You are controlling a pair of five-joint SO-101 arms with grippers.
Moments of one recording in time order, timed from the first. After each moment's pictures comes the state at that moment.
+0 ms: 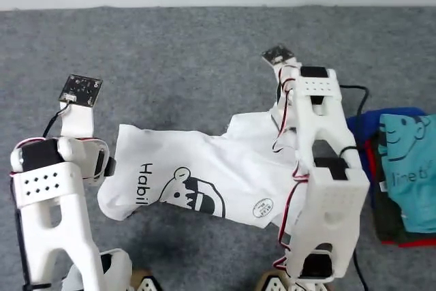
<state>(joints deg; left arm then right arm) -19.6 -33.6 37.3 83.2 -17.0 -2.1 31.4 -14.2 72.0 26.1</state>
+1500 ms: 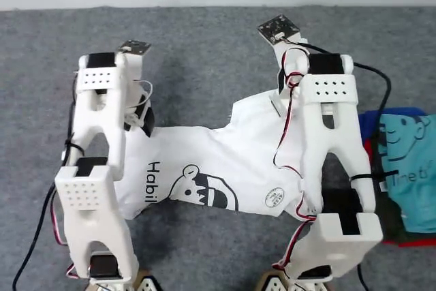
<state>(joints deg) -5.5 37.6 -26.1 95.3 -7.9 -4.9 9.3 -10.8 82.5 26.1</state>
